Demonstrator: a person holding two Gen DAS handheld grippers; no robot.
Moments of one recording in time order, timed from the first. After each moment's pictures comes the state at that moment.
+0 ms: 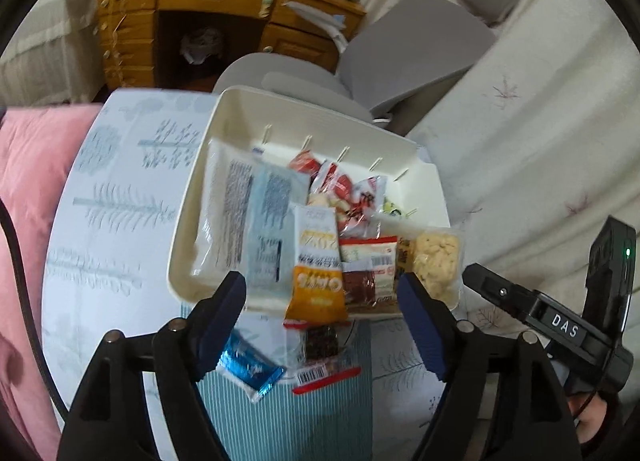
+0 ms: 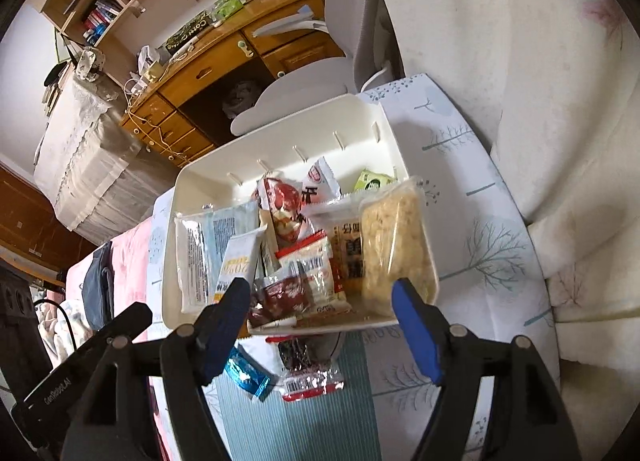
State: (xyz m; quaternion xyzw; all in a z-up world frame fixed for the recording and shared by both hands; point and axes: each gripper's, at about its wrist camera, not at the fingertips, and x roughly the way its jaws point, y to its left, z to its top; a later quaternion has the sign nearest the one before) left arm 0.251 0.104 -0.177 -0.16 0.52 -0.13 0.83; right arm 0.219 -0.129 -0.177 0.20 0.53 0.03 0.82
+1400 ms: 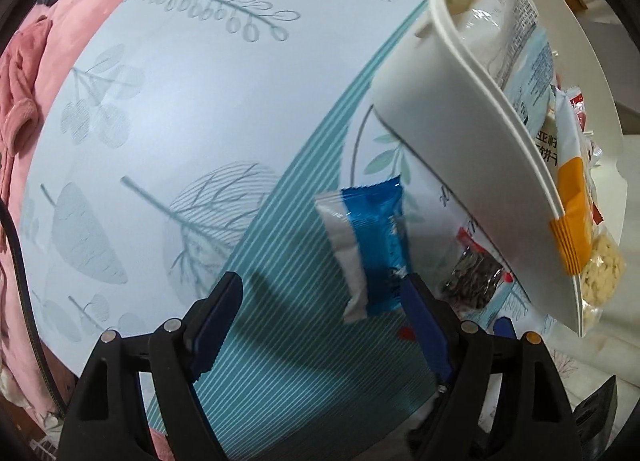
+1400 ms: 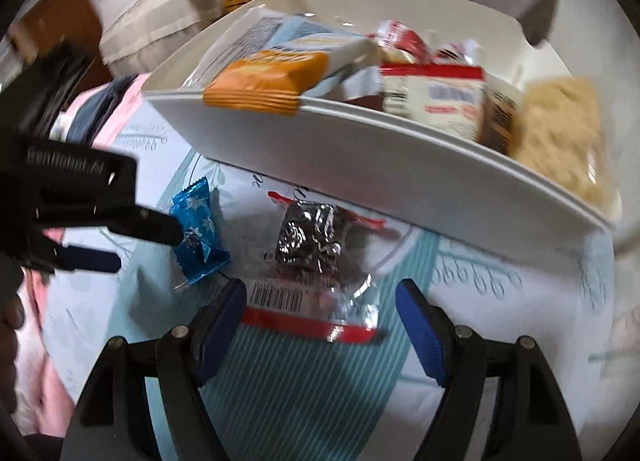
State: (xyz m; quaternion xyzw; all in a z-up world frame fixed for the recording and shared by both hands) left arm 0.199 0.152 -0.332 -0.27 0.69 0.12 0.66; right arm 0.154 -0.027 -0.302 -0.05 0.54 0.18 0.82
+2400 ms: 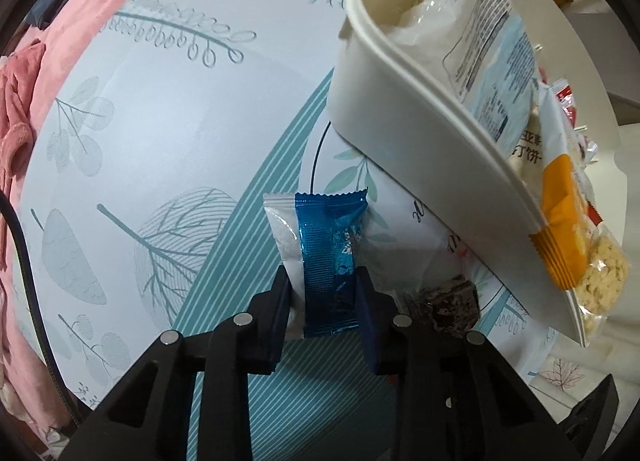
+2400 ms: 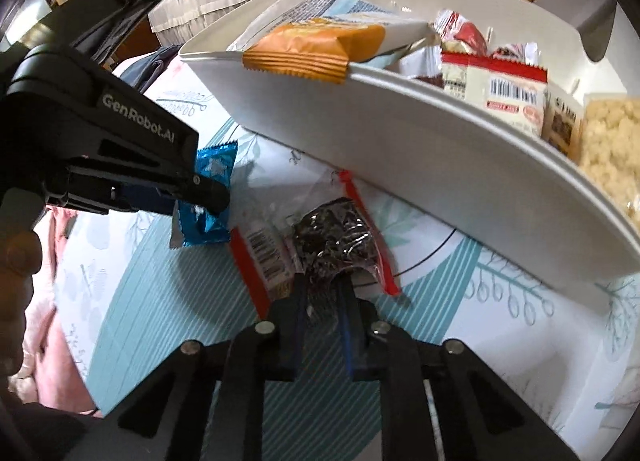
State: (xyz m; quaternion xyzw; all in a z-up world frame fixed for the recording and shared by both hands) left arm 0.214 0.123 -0.330 -0.25 0.66 0.13 0.69; right arm 0.164 -0.035 -0.323 -0.06 0.56 0.28 0.78
